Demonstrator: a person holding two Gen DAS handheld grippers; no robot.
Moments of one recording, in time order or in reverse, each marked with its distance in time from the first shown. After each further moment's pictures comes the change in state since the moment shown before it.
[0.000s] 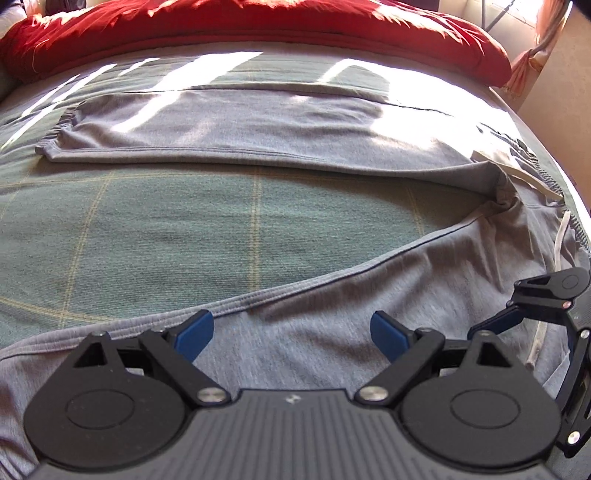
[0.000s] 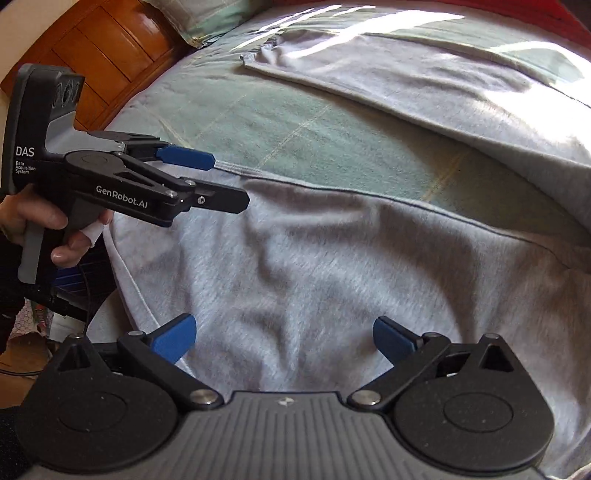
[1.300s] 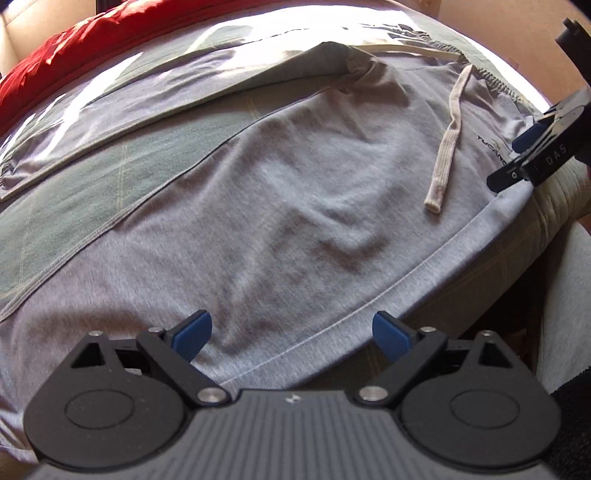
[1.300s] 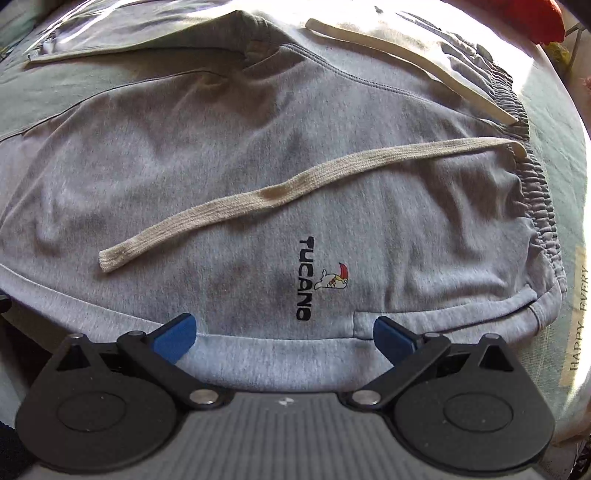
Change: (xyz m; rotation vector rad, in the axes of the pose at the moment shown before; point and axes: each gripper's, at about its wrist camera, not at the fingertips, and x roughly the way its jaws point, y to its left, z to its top) left arm -0.030 -0.119 -0.080 0.347 0.058 0.010; right arm -0.101 -0.043 -0.132 0.332 -0.039 -0.617
